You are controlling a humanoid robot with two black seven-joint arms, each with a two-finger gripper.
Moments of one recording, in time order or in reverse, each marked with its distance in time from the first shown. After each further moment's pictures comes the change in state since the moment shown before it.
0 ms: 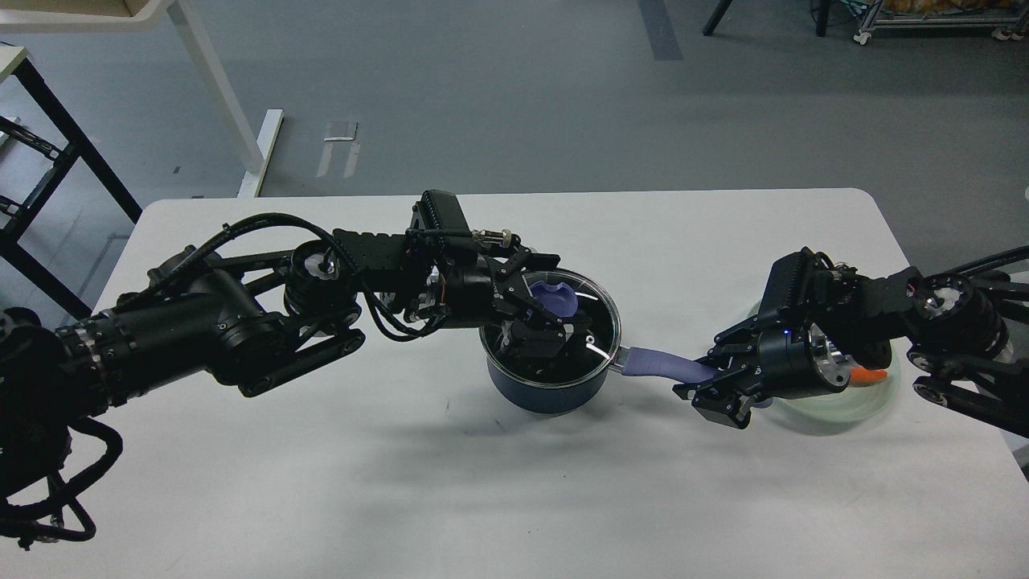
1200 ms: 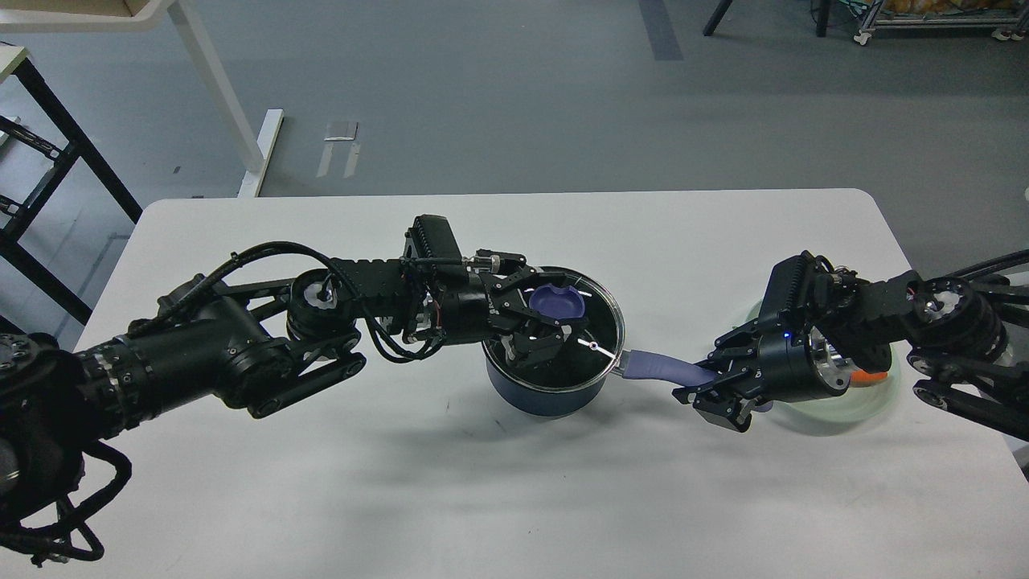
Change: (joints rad) left arm 0.060 -0.023 0.007 0.044 0.009 0.101 0.000; right arm -0.009 0.000 0.002 0.000 0.001 0.000 0.000
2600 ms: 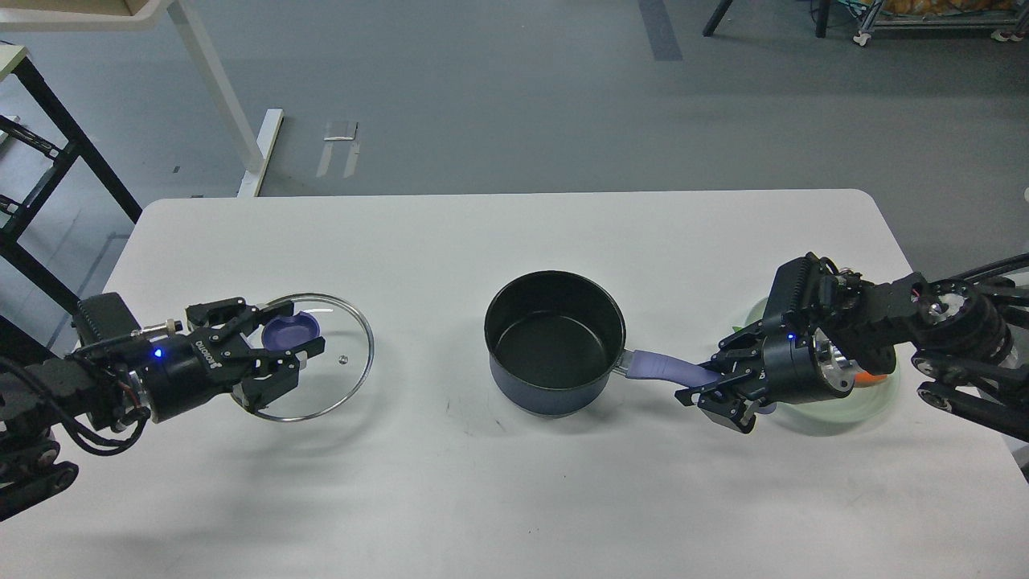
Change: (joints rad) left arm 0.393 0.671 -0.001 -0.188 -0.134 0.343 0.000; right arm -0.005 -0.010 0.000 0.000 0.000 -0.002 0.000
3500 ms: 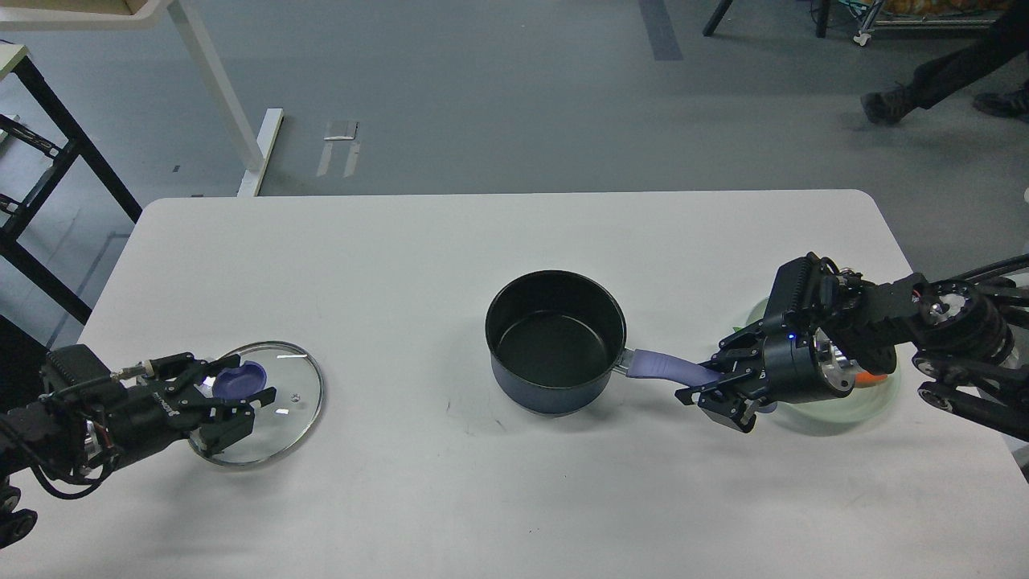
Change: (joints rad) left arm 0.028 0.002 0.091 0.106 -0.073 -0.001 0.000; right arm 0.000 0.000 0.000 0.000 0.000 -0.005 0.000
